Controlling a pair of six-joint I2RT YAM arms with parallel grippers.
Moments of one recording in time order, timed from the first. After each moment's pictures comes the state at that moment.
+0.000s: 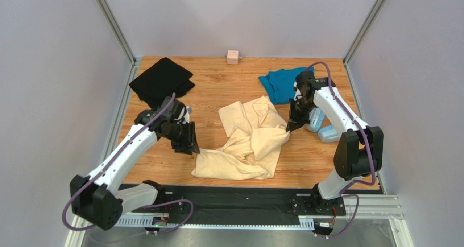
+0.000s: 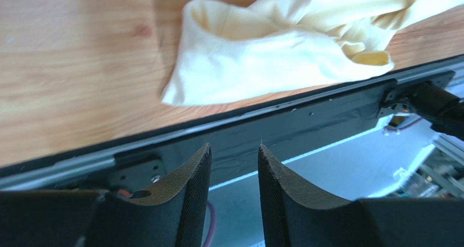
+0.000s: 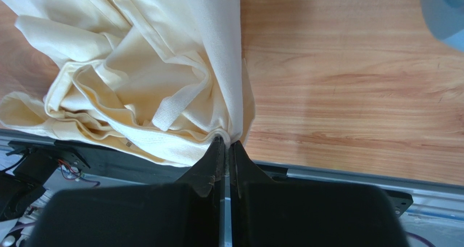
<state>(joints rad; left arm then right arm) -0.40 1.12 0.99 -1.10 0.30 -0.51 0.19 1.63 1.37 -1.17 -0.21 0.36</state>
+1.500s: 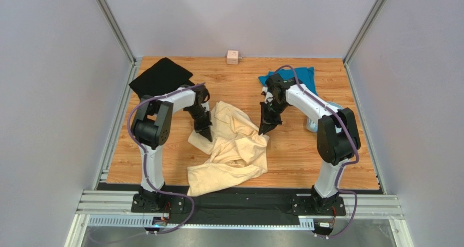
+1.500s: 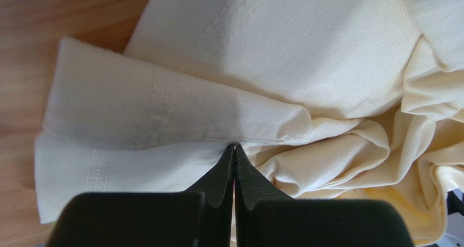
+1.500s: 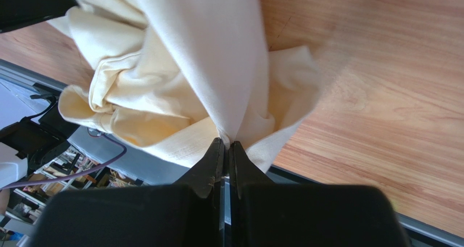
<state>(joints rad) -0.38 2.09 1.43 -0.96 0.42 -0.51 0.41 1.84 1.45 -1.07 -0.42 0.42</state>
